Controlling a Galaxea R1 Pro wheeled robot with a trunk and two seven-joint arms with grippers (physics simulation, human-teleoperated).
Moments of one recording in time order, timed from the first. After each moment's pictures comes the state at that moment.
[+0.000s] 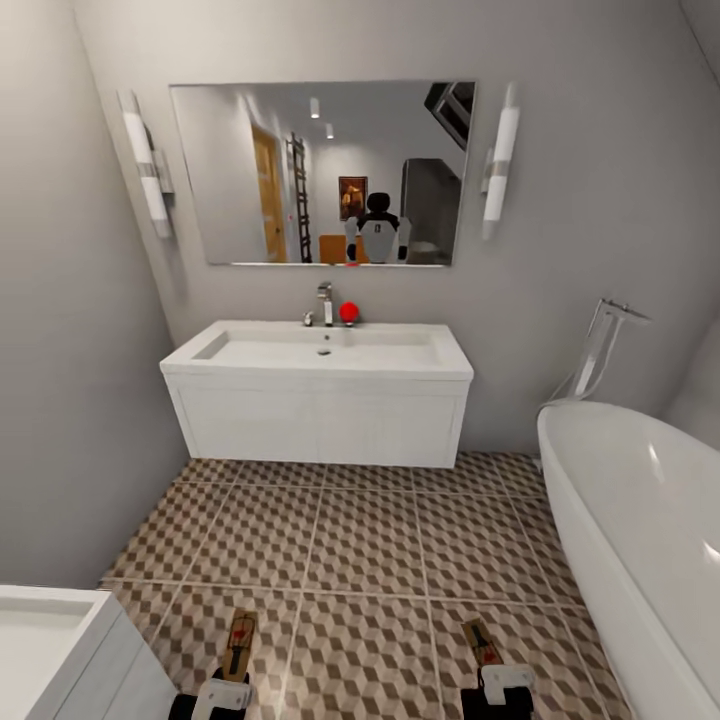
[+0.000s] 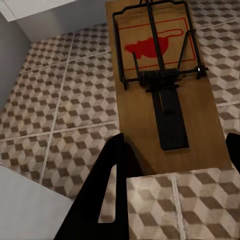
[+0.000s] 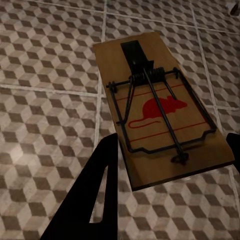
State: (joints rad) left arm -0.42 -0.02 -0.70 0.08 0.35 -0.78 0.31; right arm -0.20 0.07 0.04 -0.53 0.13 -0.26 -0.24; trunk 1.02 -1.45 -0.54
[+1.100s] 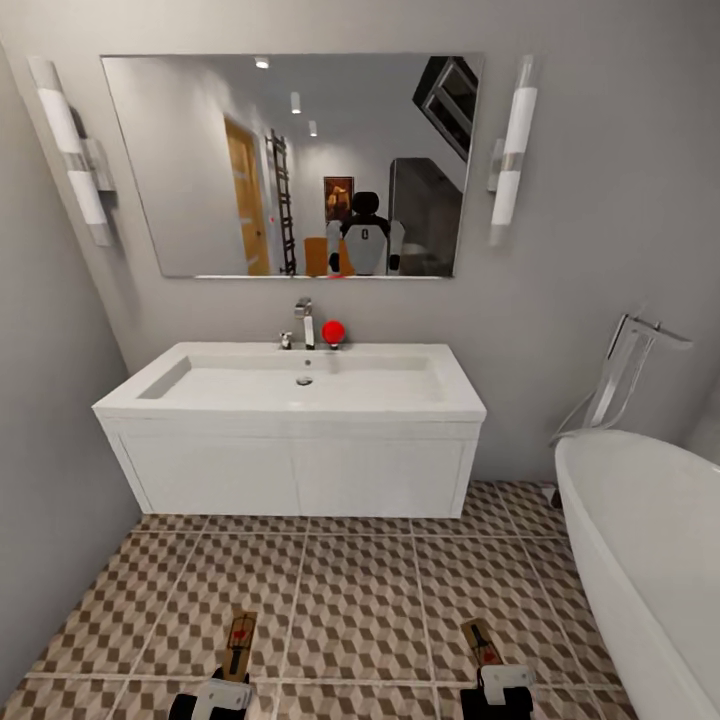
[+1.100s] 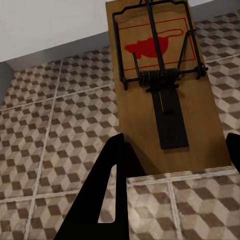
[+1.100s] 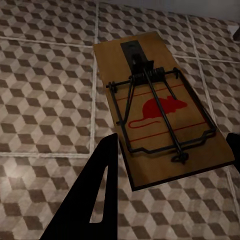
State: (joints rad) left arm -0.42 -0.02 -0.70 0.08 0.35 -0.78 0.31; right arm -0.20 0.07 0.04 -0.53 0.12 -0.26 -0.24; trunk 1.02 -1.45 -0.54
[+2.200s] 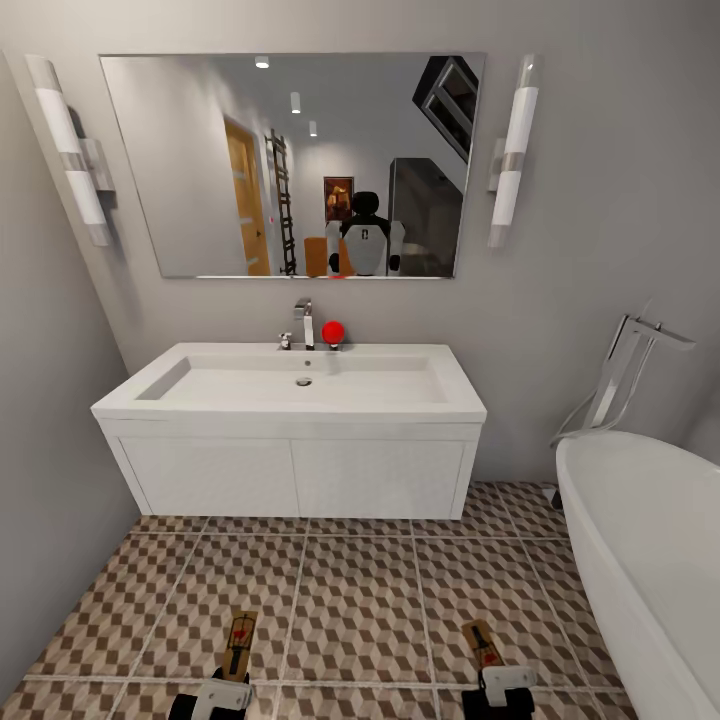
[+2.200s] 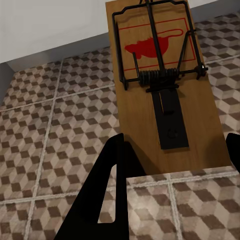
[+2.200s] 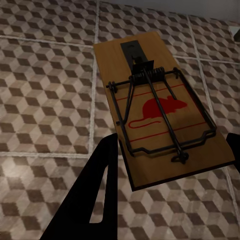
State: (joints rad) left arm -0.42 -0.02 -0.70 0.08 0.35 -0.78 0.31; right arm -0.20 0.06 0.04 -0.52 0.13 -0.26 -0.23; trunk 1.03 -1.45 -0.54
